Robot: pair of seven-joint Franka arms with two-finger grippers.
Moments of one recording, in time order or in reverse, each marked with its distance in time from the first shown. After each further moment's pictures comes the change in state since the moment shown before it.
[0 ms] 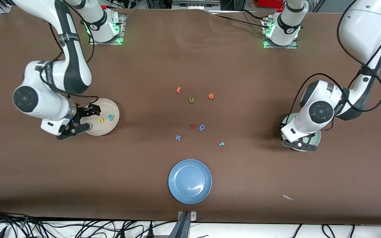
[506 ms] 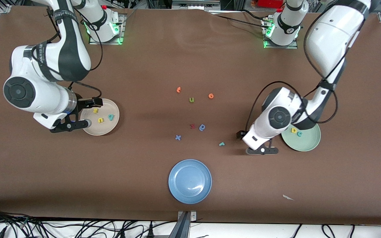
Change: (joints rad) left arm -0.254 0.202 0.001 0.256 -0.102 -0.002 -0.359; right arm -0.034 -0.046 0.123 0.134 -0.119 -0.227 0.288
